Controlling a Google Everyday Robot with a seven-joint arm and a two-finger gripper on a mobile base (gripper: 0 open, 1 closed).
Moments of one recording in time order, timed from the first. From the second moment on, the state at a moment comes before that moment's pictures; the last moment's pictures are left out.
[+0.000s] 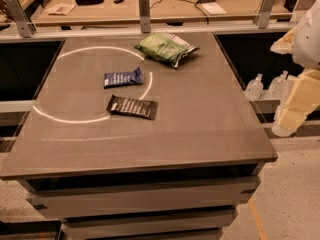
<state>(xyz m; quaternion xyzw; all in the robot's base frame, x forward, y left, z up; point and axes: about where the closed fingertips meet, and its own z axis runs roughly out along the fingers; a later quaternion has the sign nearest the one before) 0.438 -0.216 0.977 -0.60 0.78 -0.04 0.16</state>
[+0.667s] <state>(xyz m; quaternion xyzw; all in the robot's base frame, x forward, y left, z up) 0.442 -0.194 0.998 -0.64 0.73 -0.01 0.22</state>
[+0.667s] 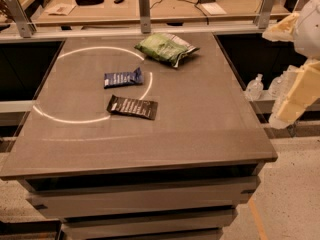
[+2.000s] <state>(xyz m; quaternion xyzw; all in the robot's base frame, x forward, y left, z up) 0.511 -0.096 0.990 -0.65 0.67 0.10 0.36</state>
